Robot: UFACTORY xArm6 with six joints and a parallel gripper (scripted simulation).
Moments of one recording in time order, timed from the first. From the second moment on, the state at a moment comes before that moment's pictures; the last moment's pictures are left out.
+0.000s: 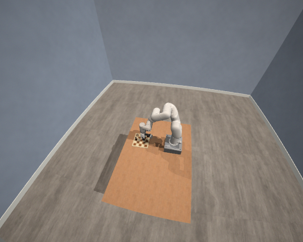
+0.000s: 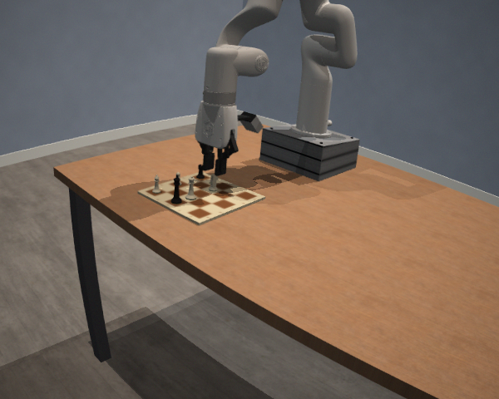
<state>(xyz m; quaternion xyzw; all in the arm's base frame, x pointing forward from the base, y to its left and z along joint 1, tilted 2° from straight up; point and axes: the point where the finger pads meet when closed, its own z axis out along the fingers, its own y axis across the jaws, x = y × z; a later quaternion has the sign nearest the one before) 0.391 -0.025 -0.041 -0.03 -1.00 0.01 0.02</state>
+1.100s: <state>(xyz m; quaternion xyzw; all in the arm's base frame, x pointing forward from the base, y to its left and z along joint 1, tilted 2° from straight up) 0.391 -0.025 -0.046 -0.03 -1.00 0.01 0.02</state>
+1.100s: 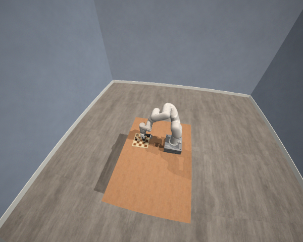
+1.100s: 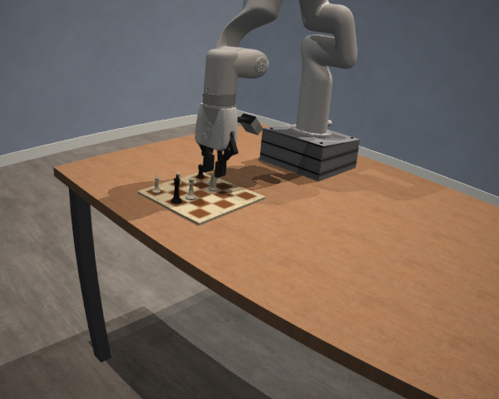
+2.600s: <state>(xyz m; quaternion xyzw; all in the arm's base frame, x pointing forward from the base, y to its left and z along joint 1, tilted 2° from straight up) 0.390 -0.025 -0.075 -0.03 -1.00 0.01 0.02</state>
